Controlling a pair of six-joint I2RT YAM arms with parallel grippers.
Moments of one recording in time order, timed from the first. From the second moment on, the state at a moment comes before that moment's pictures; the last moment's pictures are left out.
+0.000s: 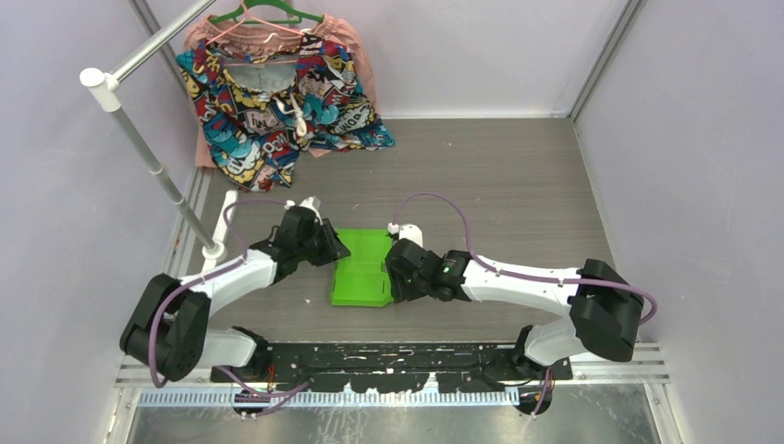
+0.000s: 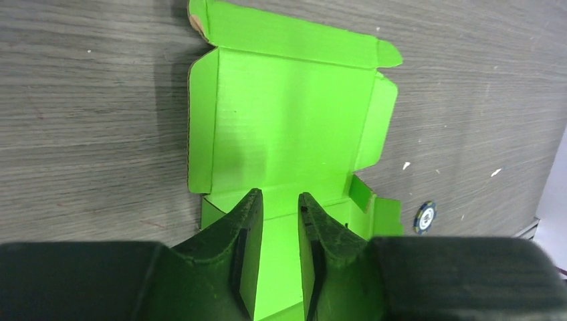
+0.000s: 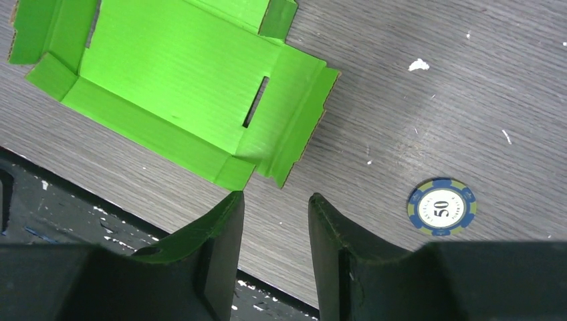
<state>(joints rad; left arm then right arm) -0.46 1.34 0.57 -0.01 0.15 -0.76 1.07 1.39 0.83 -0.42 0.19 0.69</state>
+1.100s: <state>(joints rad) -0.46 0.96 0.59 -0.28 0.10 -0.74 1.16 1.79 1.11 -0.44 0.14 0.65</state>
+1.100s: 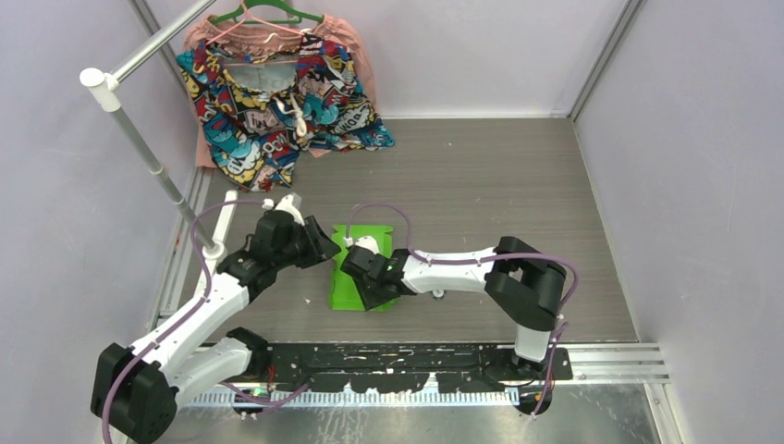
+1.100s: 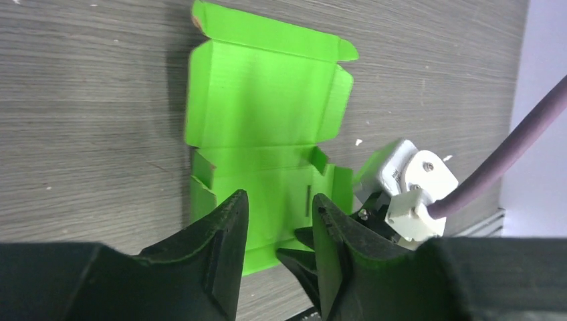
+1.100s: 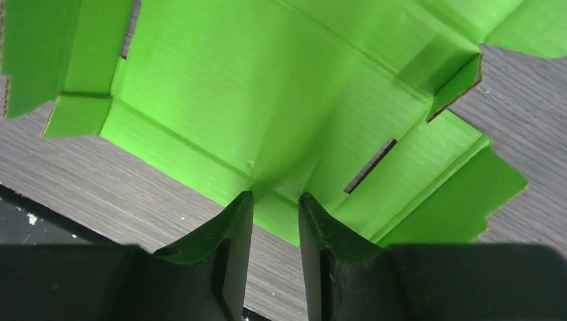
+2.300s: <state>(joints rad) -0.52 0.96 0.42 -0.27 0.08 -0.86 1.08 1.70 0.88 -0.10 0.03 0.76</state>
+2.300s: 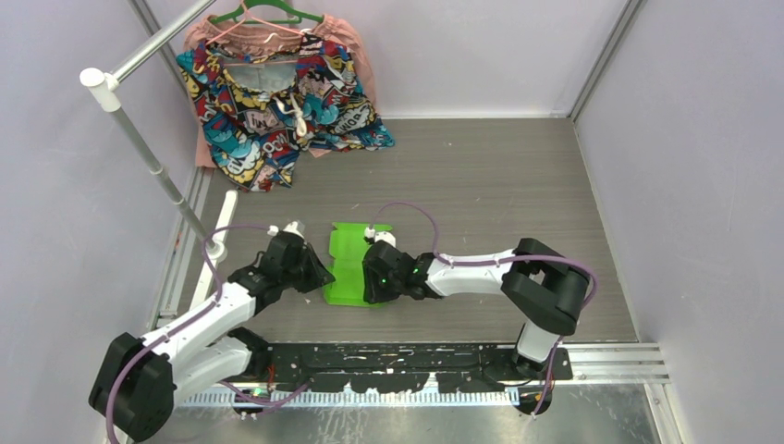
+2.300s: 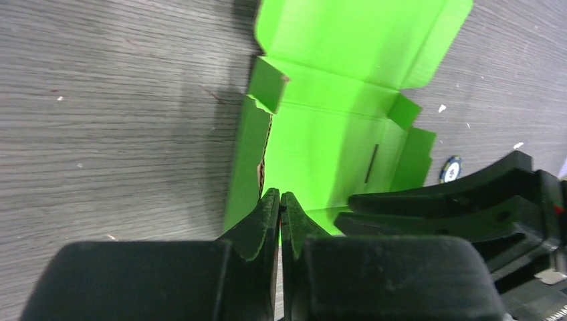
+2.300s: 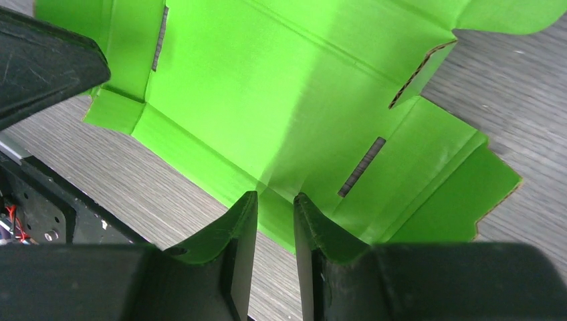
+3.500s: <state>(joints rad) -0.52 1.02 0.36 -0.21 0.05 -0.91 1.05 1.66 0.82 -0.06 0.00 0.76</state>
